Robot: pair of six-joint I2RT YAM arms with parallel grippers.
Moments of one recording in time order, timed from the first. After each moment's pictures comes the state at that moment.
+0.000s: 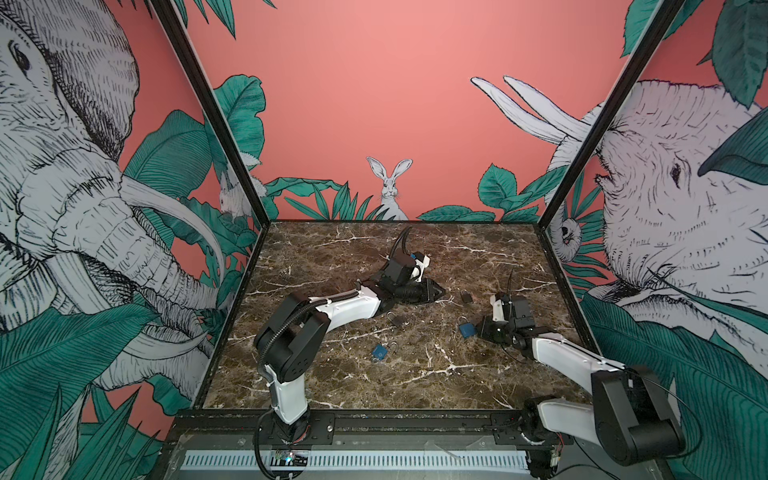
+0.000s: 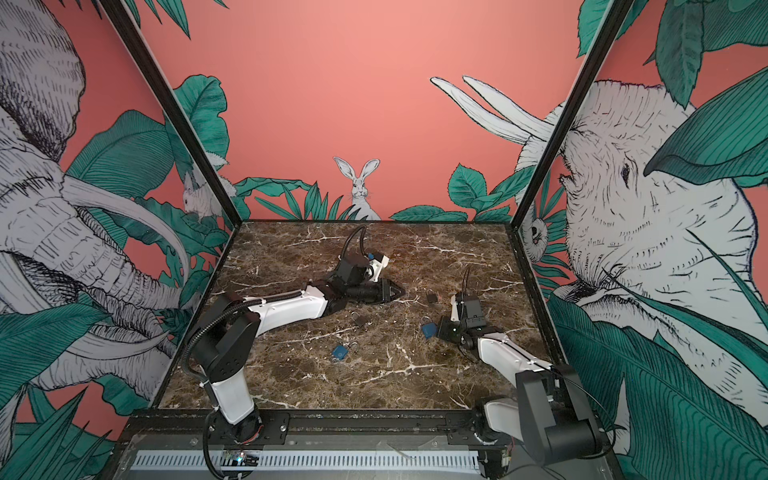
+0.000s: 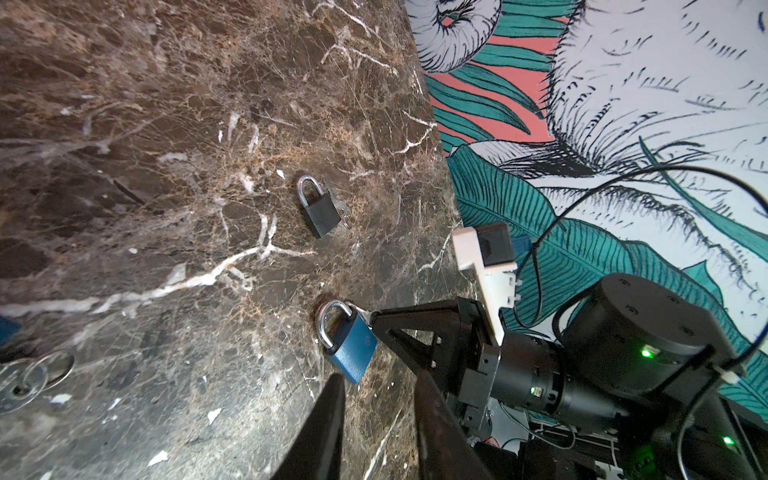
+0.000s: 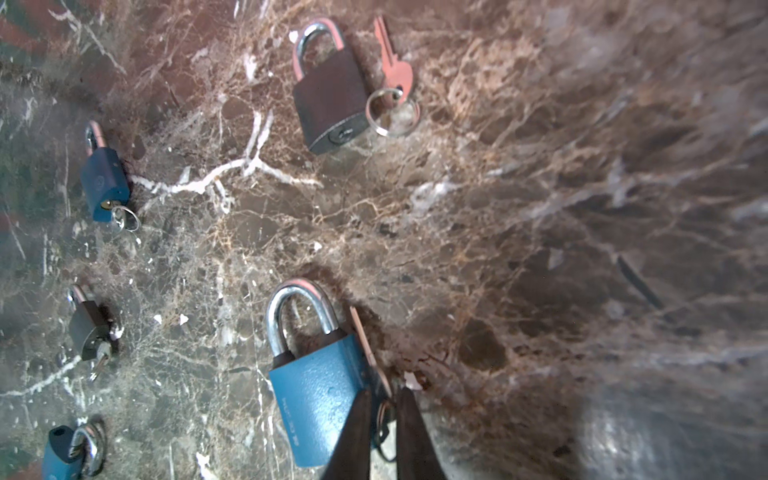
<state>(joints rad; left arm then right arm) -0.78 1.81 1.15 0.12 0.48 -0.80 0.20 1.24 0.44 -0.15 -0.24 0.46</state>
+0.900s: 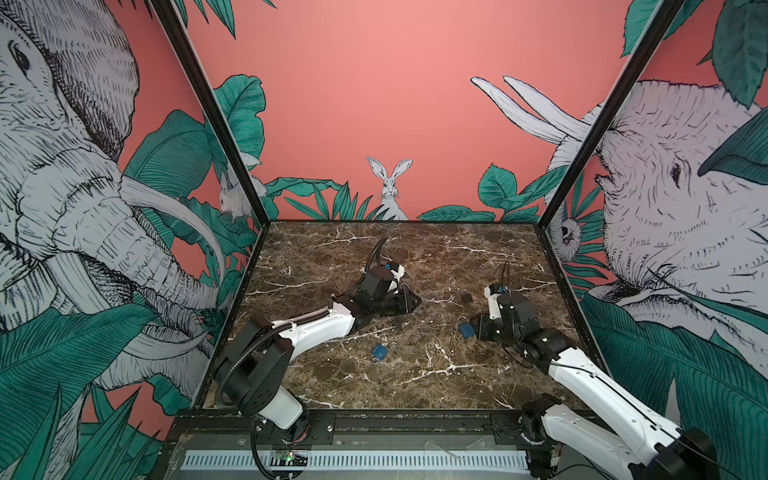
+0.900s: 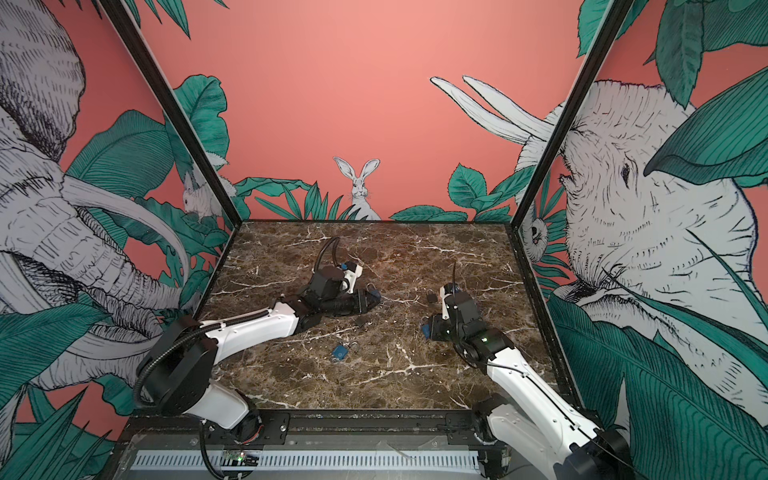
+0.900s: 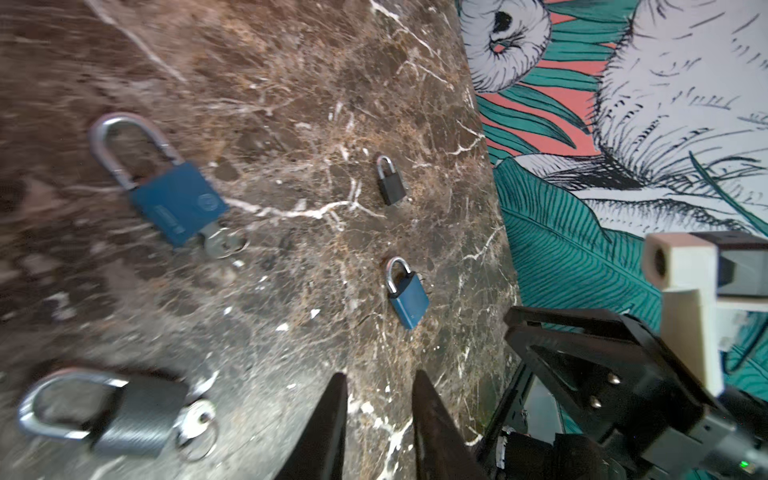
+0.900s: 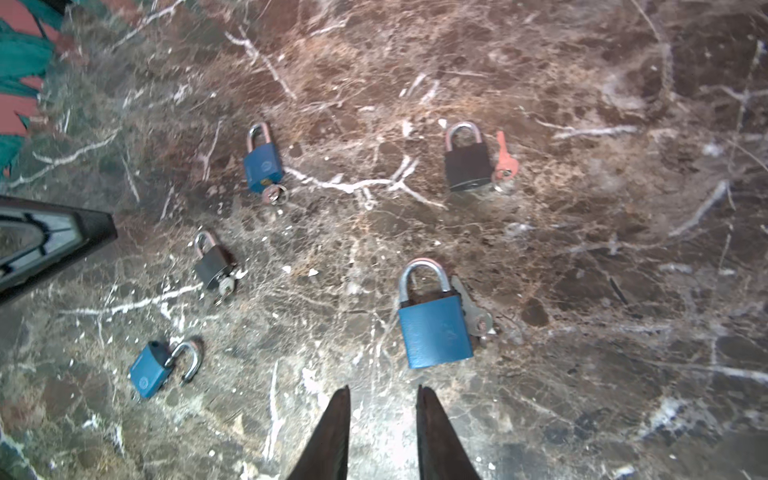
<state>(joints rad) -0.71 1.50 0.85 0.04 0.35 -0.78 0.48 0.94 0.62 -0.49 -0.03 0.44</state>
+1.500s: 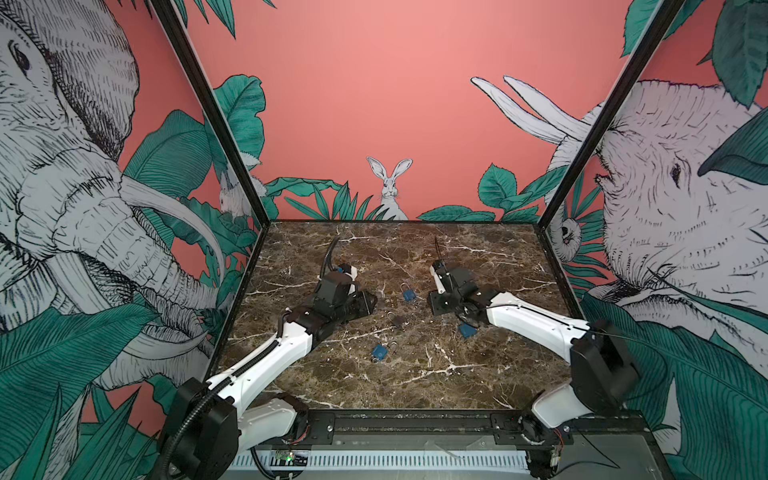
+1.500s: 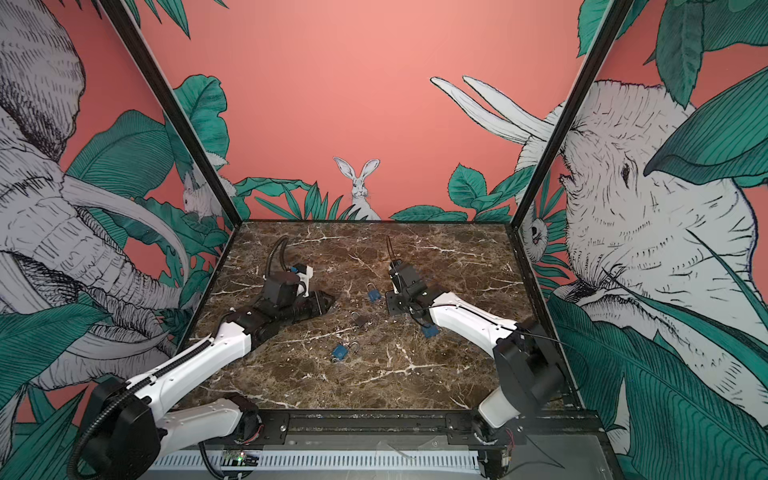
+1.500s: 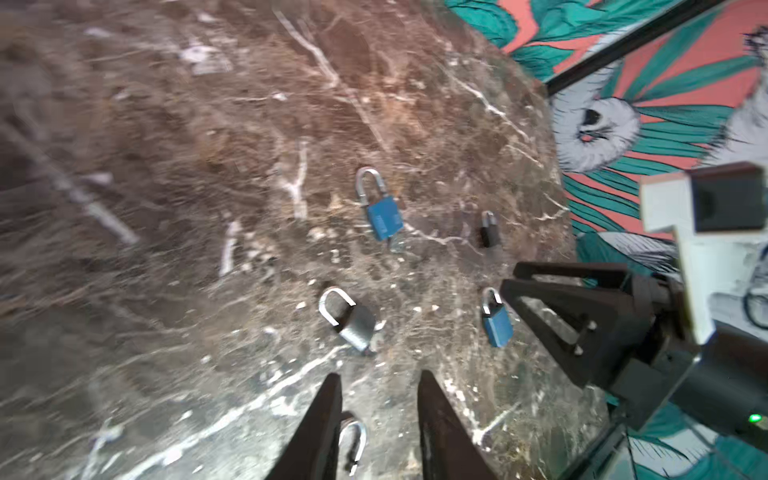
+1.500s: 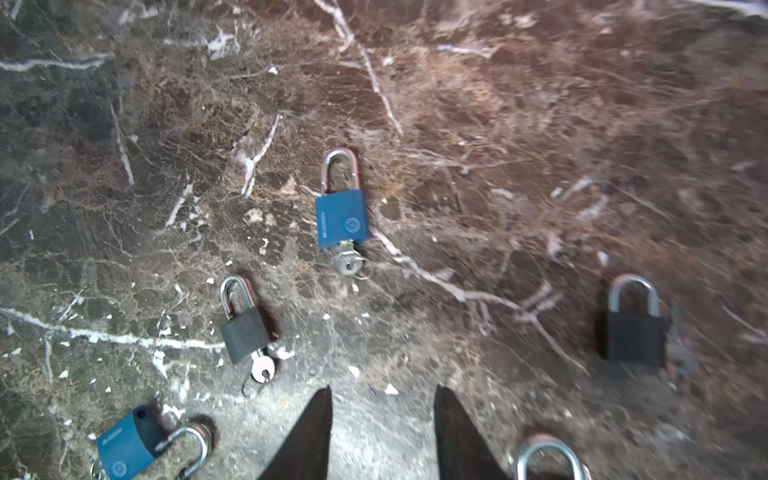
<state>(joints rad) -0.52 1.14 0.72 -0.26 0.19 -0.71 0.68 1.58 1.05 -0.38 0.06 0.31</state>
